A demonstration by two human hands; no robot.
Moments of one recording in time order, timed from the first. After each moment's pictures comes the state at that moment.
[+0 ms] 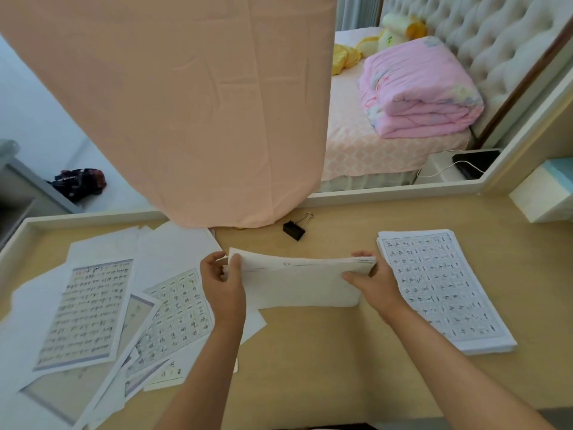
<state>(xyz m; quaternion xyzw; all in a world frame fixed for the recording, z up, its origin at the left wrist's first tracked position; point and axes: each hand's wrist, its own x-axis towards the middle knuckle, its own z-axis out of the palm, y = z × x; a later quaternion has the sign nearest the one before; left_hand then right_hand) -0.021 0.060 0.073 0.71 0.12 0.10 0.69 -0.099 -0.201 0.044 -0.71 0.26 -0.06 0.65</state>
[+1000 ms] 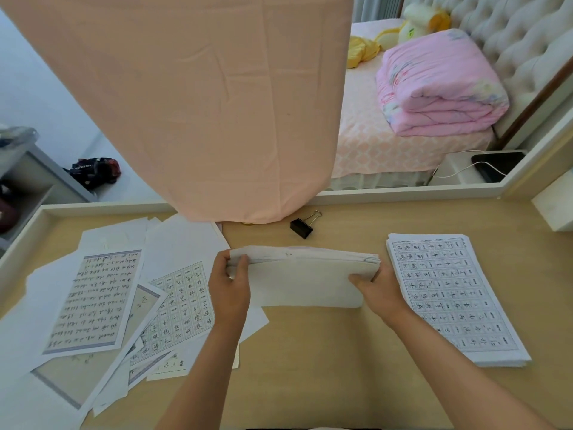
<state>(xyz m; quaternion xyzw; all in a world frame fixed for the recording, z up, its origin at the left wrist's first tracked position) -0.019 0.063 0.068 0.79 0.07 0.09 0.60 -0.091 -0.201 0.040 -0.74 0.25 -0.04 0.63</state>
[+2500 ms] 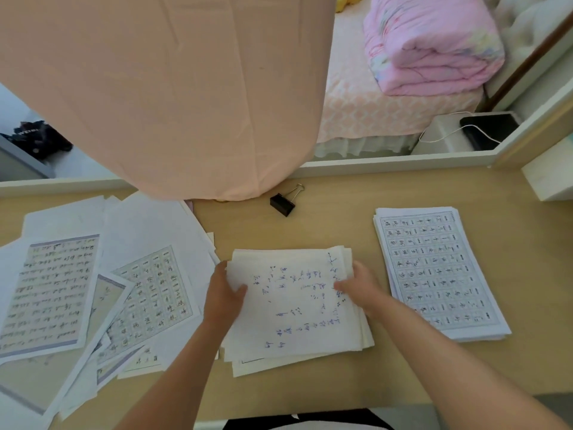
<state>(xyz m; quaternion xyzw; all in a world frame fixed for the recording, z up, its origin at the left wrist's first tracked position) -0.003 0.074 -0.047 0.91 0.08 -0.18 0.38 -0.083 -0.214 -0.032 -0.69 0.37 0.18 0.59</state>
